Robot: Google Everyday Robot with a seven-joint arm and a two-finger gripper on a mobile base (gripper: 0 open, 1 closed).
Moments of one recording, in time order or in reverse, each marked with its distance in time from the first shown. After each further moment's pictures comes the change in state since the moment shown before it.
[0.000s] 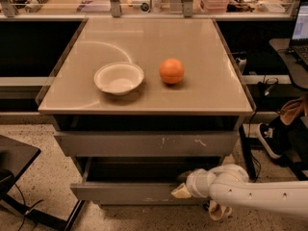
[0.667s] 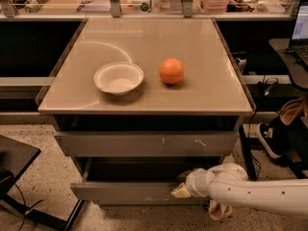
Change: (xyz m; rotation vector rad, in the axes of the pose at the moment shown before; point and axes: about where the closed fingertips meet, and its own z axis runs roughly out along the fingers) arm 0.000 0.000 0.001 -0.004 0.013 -0.010
